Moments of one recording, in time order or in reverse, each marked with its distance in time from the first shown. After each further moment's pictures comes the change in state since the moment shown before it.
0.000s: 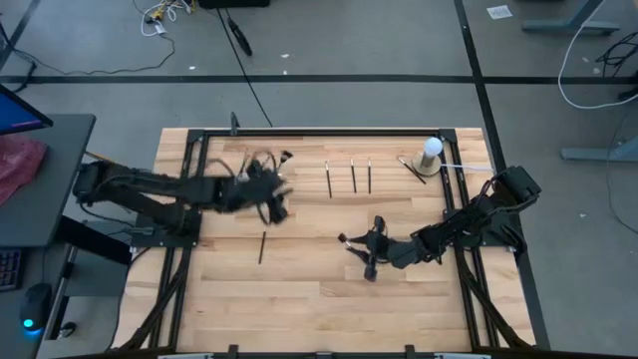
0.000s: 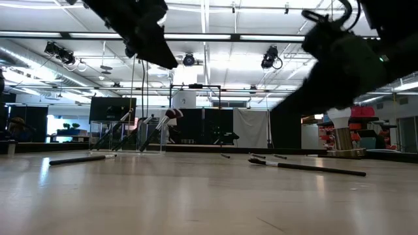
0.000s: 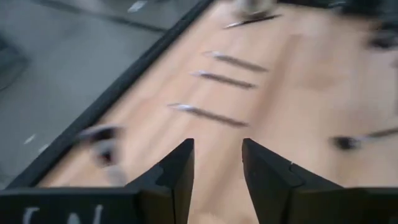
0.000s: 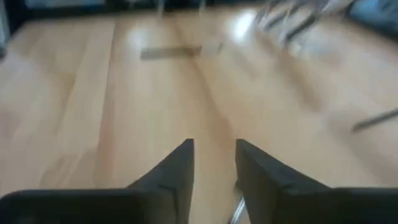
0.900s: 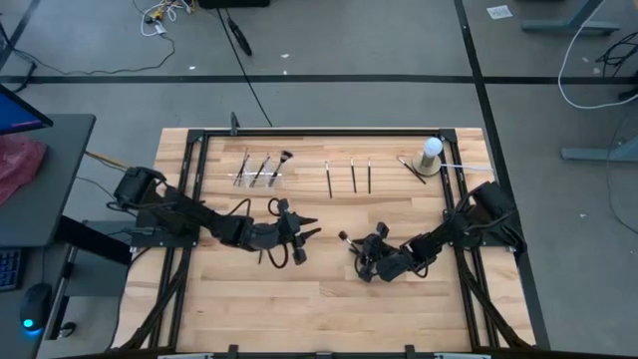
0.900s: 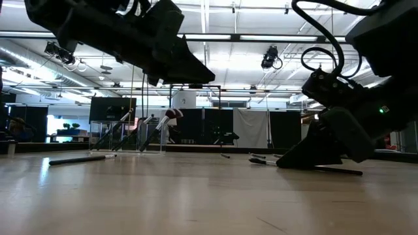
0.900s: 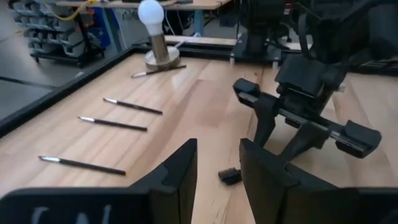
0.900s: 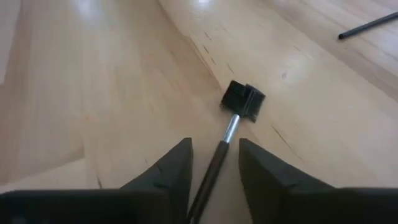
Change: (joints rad) left arm -0.233 0.410 -0.180 0.930 -0.068 0.077; right arm 0.008 0.285 0.022 -0.088 0.117 0.247
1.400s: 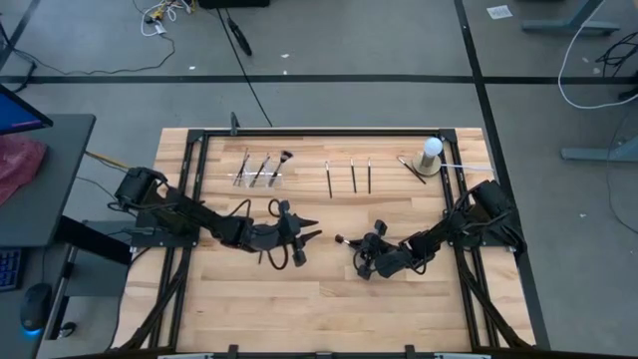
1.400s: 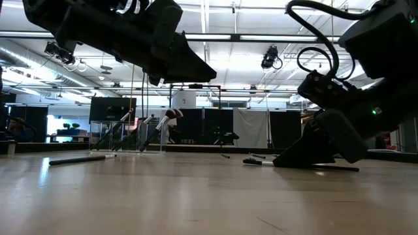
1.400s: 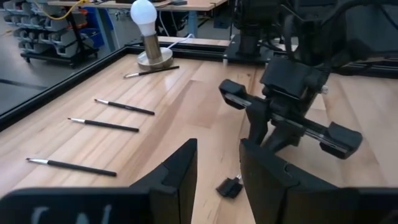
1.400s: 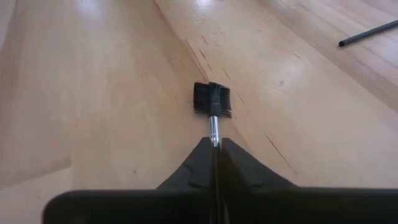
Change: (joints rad) left arm -0.006 0.011 0.000 0.025 0.016 -0.001; right arm -0.037 0.008 -0.011 0.018 -0.026 -0.043
